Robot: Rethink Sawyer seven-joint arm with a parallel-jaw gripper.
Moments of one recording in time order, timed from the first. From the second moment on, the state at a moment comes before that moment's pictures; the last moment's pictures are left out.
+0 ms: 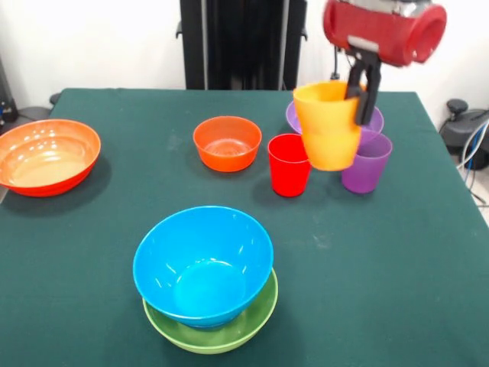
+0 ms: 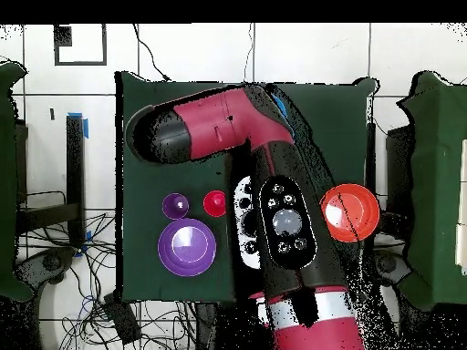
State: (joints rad) arm -0.29 -0.79 0.40 1.38 -0.48 0.87 2.94
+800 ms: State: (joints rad) arm -0.18 -0.81 0.41 1.13 -0.42 1.28 2.93
